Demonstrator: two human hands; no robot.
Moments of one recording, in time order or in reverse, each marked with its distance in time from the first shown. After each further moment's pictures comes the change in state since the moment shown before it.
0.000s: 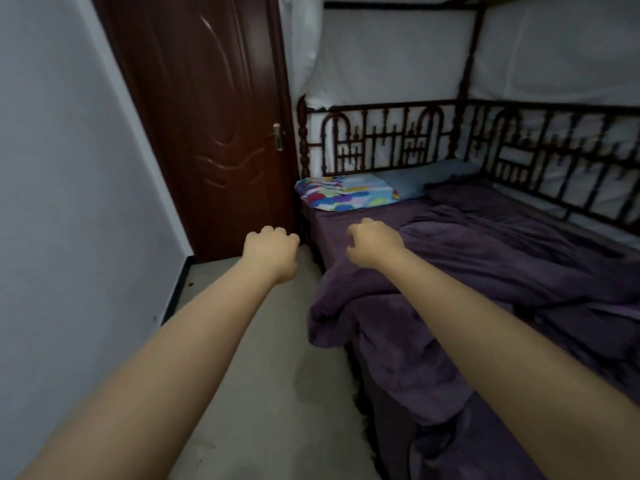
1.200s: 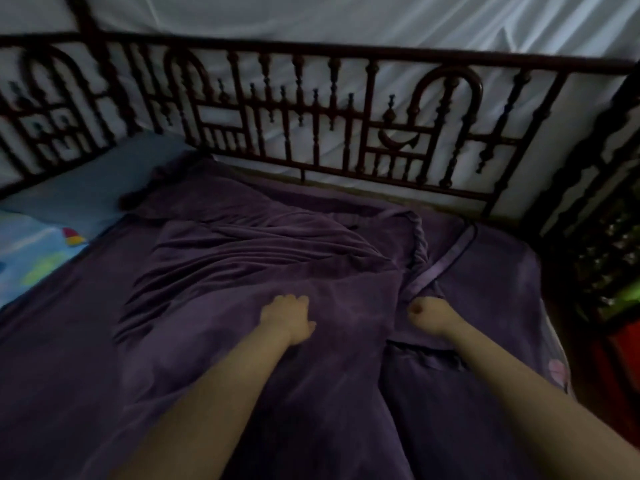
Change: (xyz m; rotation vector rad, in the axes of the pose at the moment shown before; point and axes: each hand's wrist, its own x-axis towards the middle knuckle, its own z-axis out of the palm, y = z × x) left_hand 0.563 0.519 0.104 -0.228 -0.336 1.027; right_hand 0.167 0.588 0.139 0.324 -0.155 1.243
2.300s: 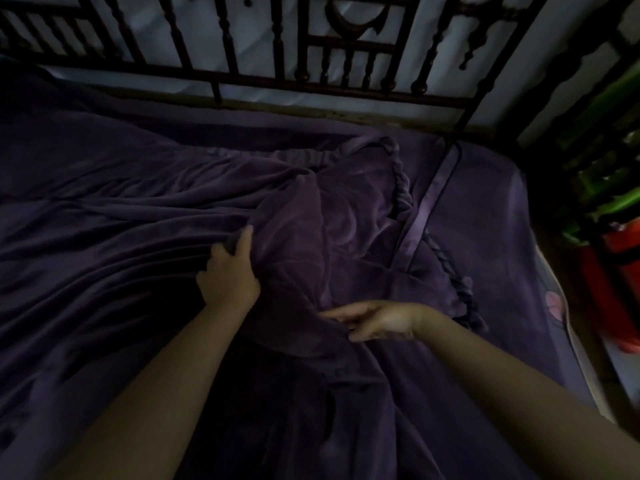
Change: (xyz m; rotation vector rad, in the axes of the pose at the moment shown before) left_hand 0.228 -0.057 0.033 -0.266 0.149 -0.045; right_hand 0.152 -0.030 0.076 0.995 -0.797 -0.054
